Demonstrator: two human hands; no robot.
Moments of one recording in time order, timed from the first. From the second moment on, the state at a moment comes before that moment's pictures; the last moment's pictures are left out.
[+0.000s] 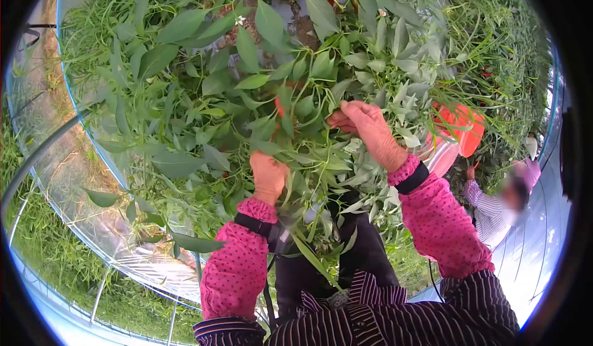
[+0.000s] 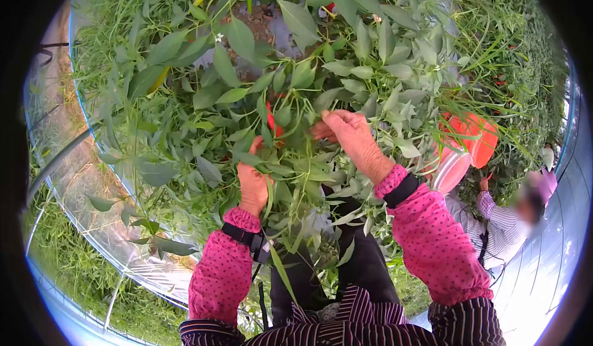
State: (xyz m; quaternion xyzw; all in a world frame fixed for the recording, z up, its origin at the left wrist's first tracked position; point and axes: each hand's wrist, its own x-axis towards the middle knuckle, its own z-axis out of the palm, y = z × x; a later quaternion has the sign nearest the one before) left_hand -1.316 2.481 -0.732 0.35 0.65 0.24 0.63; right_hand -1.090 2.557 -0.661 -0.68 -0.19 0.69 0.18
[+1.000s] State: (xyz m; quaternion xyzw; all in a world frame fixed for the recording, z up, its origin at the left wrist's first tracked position) left_hand -1.401 2.437 -0.747 0.15 0.49 0.45 0.73; right_hand -1.187 2.533 -0.698 -0.39 -0.77 0.49 0.08
